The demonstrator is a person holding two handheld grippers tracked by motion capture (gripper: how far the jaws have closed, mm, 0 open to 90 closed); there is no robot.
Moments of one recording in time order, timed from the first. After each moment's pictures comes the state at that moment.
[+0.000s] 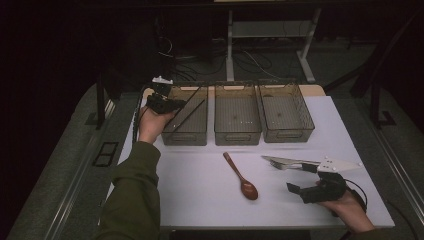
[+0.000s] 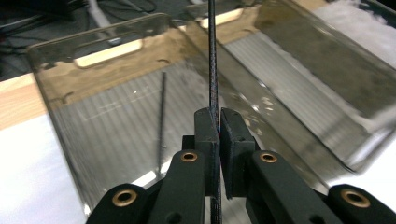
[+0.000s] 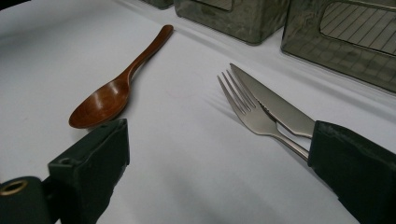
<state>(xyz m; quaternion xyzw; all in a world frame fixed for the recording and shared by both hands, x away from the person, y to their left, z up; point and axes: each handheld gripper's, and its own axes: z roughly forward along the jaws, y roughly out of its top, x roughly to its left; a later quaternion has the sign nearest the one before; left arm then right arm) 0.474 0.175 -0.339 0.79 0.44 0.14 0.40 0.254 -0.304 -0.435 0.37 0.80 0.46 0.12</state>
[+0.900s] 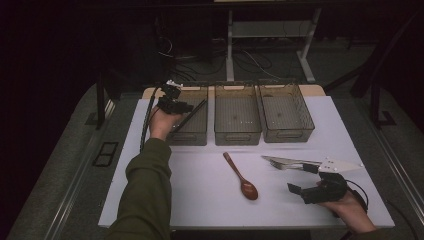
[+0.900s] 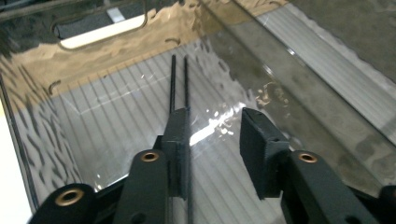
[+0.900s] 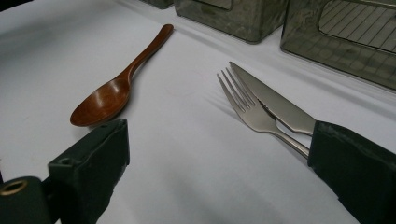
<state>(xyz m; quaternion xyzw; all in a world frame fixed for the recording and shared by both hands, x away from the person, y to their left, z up) 0.499 0.156 -0.373 0.81 0.43 0.14 0.37 0.253 -0.306 -0.435 0.38 0.79 0.46 0.12</state>
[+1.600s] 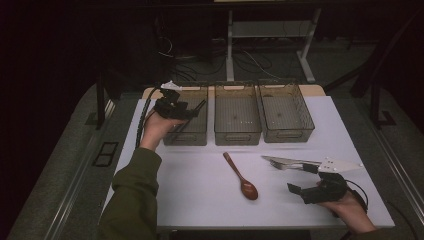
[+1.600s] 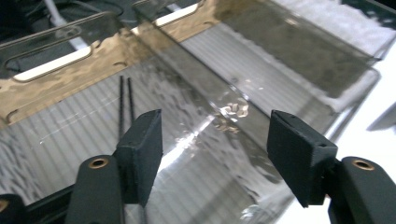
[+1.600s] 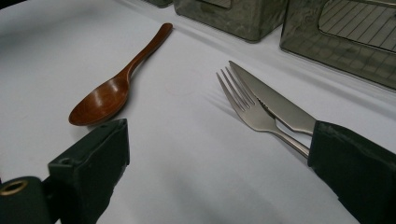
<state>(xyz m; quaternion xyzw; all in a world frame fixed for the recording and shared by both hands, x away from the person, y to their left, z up) 0.451 0.154 -0.345 0.82 0.36 0.12 0.42 0.253 -0.305 -0.436 0.38 0.79 0.46 0.12</state>
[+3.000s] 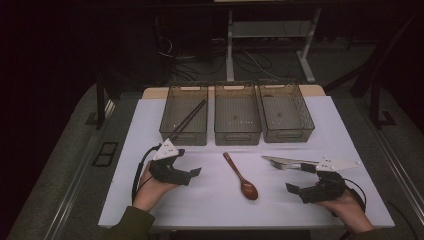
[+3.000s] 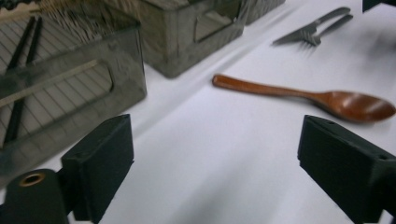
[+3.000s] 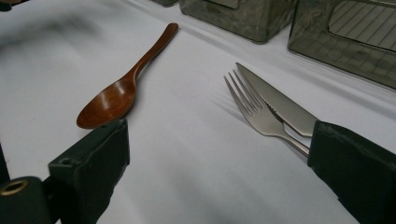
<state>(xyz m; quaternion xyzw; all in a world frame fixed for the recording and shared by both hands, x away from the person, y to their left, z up) 0.298 0.161 -0.418 0.82 0.31 0.13 0.46 0.255 -0.299 -0.431 0.37 0.80 0.45 0.11</state>
